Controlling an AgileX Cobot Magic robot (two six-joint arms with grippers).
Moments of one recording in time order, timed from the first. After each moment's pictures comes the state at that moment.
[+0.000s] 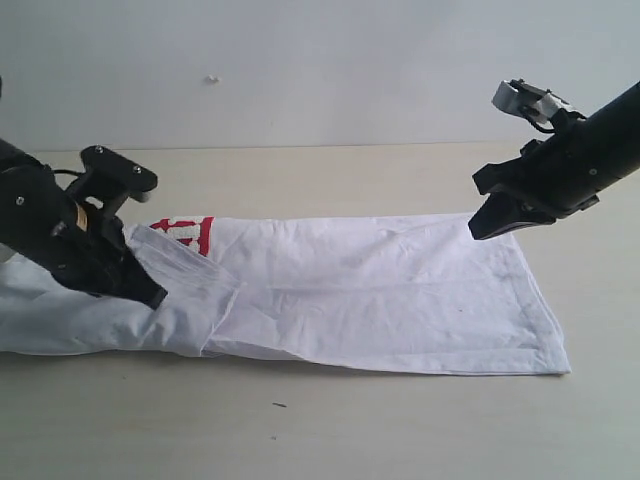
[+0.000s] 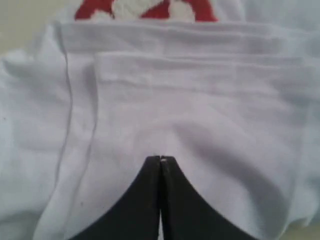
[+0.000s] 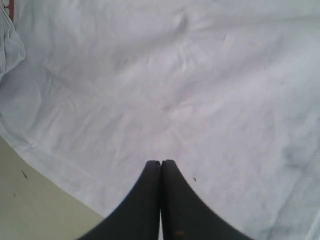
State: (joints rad) left arm -0.37 1.80 -0.95 0.22 0.39 0.03; right arm -0.14 1.87 -1.22 0.75 0.91 -0.77
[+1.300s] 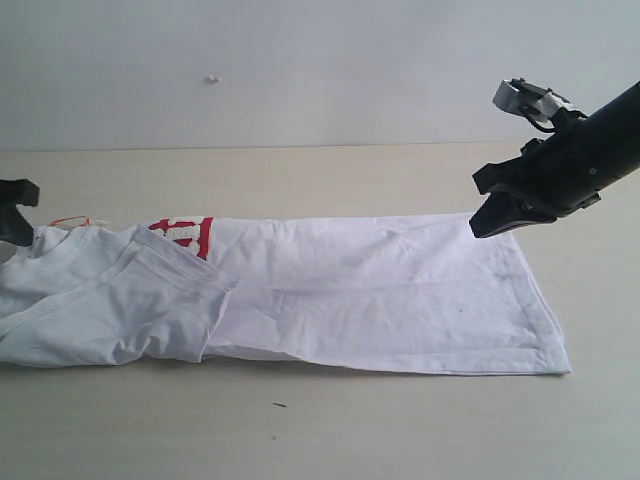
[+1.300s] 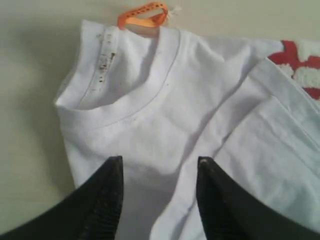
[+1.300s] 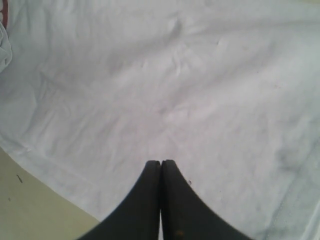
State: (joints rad) left arm 0.11 1.73 -1.04 -0.44 0.56 0.34; right arm -0.14 1.87 -1.22 0.75 0.90 -0.77
